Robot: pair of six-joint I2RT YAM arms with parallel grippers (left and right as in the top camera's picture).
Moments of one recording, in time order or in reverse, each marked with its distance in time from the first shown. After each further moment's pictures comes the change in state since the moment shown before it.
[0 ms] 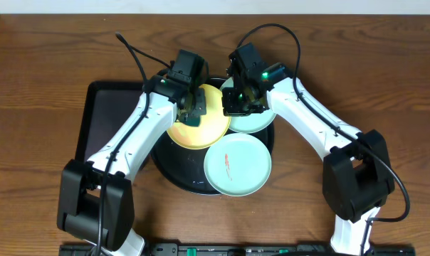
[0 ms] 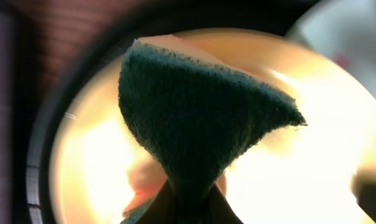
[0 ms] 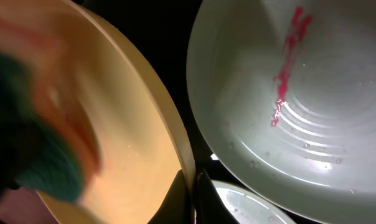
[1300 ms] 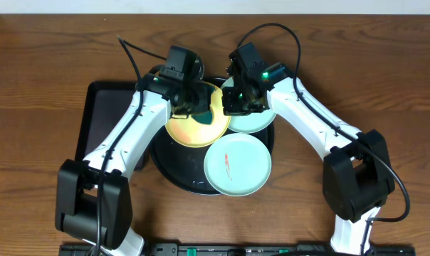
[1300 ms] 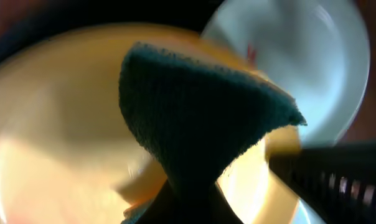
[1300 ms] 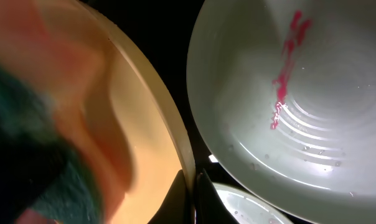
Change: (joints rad) left arm 0.046 0.000 0.000 0.084 0.239 0.084; right arm 0.000 0.000 0.000 0.006 0.002 0.000
